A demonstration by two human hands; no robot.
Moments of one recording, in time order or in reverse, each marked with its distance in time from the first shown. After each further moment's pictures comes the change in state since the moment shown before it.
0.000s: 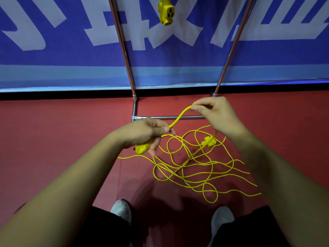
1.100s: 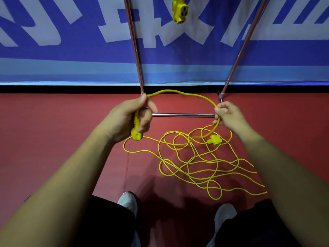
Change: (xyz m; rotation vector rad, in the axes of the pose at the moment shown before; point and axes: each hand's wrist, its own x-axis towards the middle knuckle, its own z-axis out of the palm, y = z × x) left_hand -0.056 -0.004 -0.027 -0.652 0.145 0.354; right_hand 0.012 0.084 0.009 0.148 0.062 0.321
